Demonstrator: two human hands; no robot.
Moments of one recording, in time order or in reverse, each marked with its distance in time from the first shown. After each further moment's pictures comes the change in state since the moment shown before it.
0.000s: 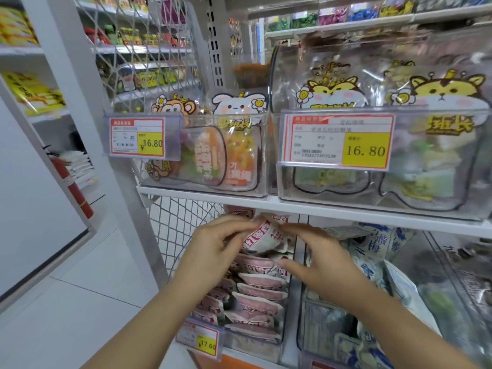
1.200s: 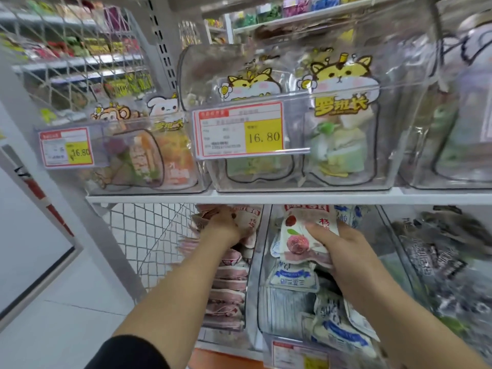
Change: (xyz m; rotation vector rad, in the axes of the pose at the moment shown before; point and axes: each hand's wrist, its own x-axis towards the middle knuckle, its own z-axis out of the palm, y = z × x) left_hand 0.072 -0.038 0.099 0.521 -0.353 -0.707; right_hand -0.046 0.036 -0.034 1.044 0.312 0.602
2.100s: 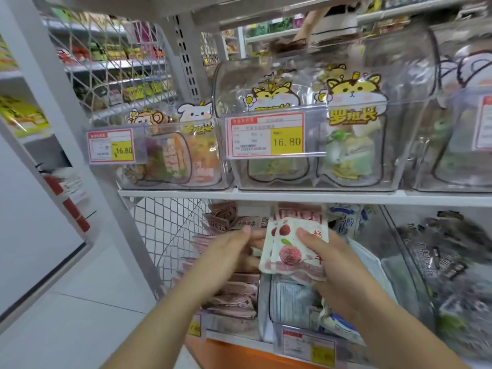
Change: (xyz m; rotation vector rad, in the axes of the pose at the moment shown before) left_hand -0.138 -0.017 -0.046 -0.682 -0.209 0.303; right_hand -0.029 0.000 0.024 0.170 -0.158 0.119
